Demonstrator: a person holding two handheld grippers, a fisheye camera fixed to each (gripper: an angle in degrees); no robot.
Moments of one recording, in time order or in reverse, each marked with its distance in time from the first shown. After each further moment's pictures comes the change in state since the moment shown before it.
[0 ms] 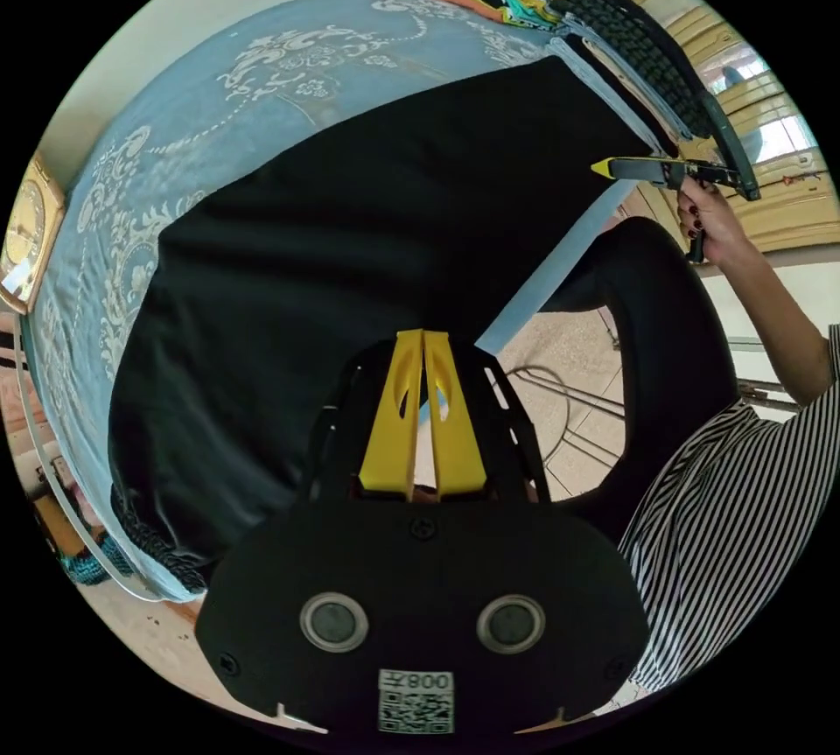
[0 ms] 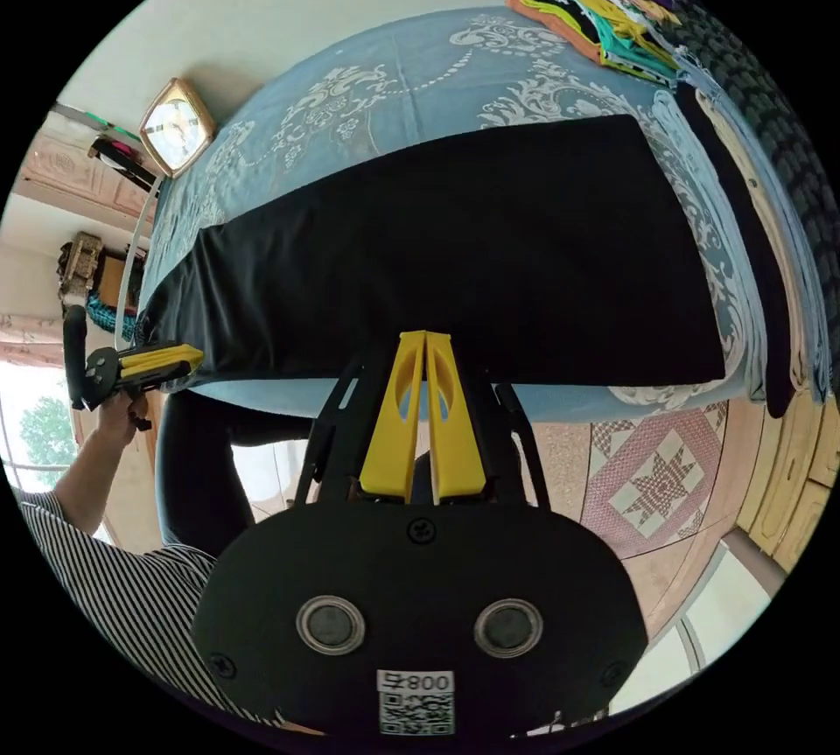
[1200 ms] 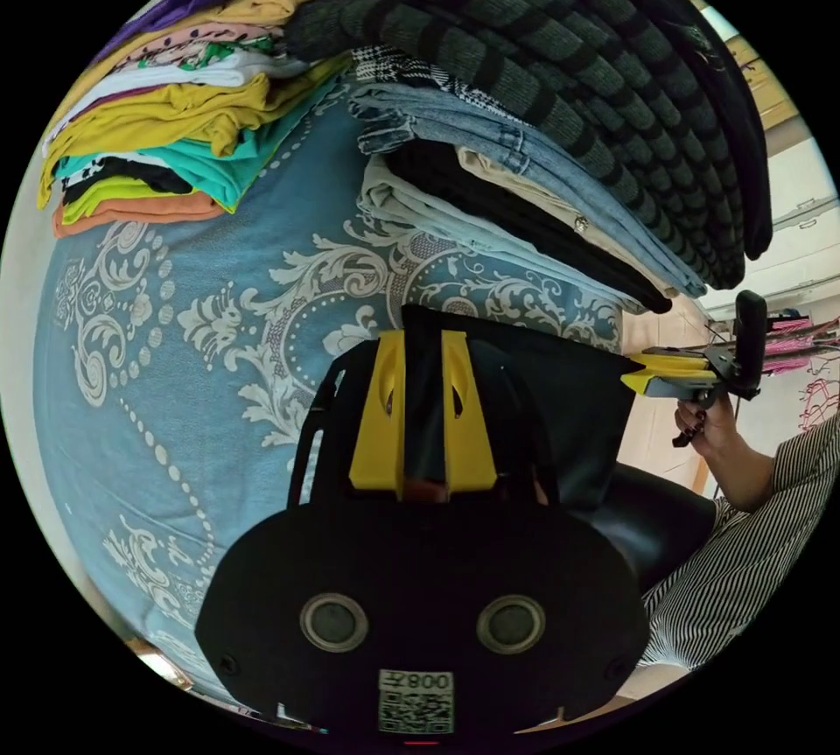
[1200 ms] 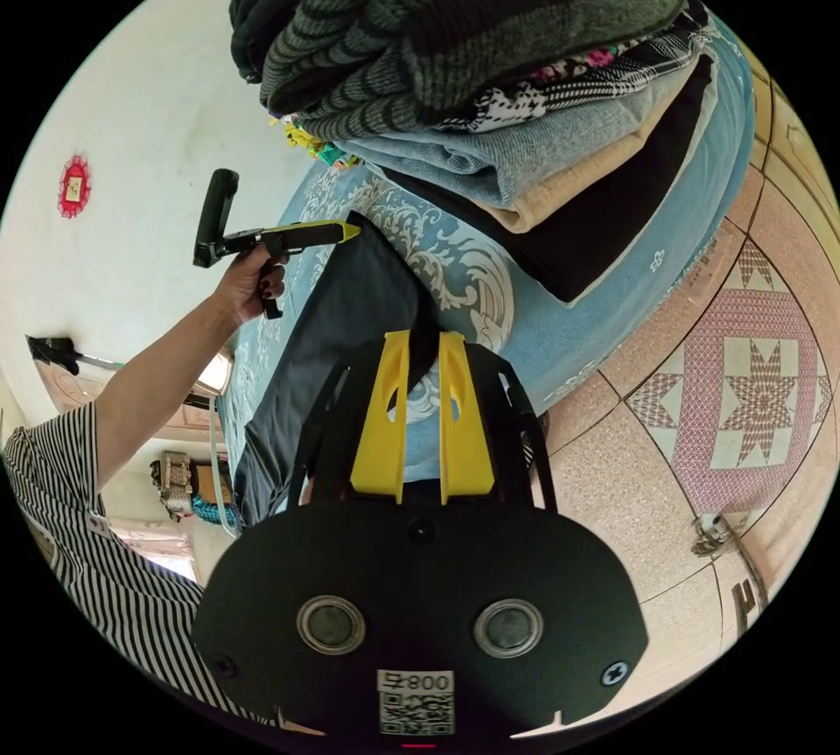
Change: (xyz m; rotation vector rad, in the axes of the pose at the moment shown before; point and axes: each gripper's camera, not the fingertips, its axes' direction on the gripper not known) left arm 0.200 -0.587 0.053 0.085 0.109 0.582; right arm 0.326 0.149 -0.060 0.404 -0.277 0.512
